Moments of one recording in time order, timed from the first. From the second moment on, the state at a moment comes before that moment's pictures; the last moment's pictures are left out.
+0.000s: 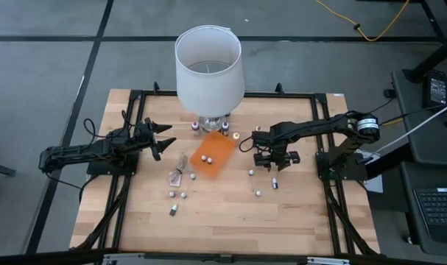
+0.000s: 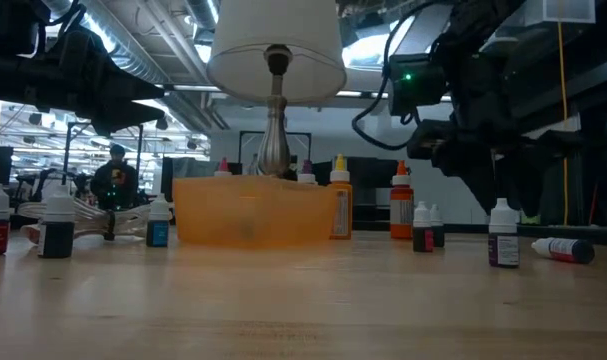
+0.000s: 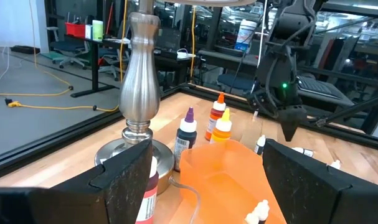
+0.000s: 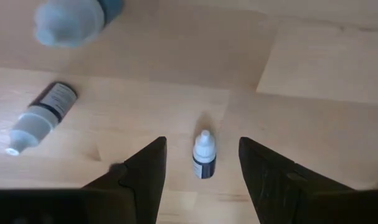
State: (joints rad) left arm 0.19 0.07 0.01 0.05 -0.22 -0.20; right arm -0.13 1.64 0.95 -0.90 -0.40 1.33
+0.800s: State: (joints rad) left arm 0.19 0.07 0.01 0.05 -0.22 -0.20; right arm -0.12 1.74 0.91 -0.85 -0.56 1.29
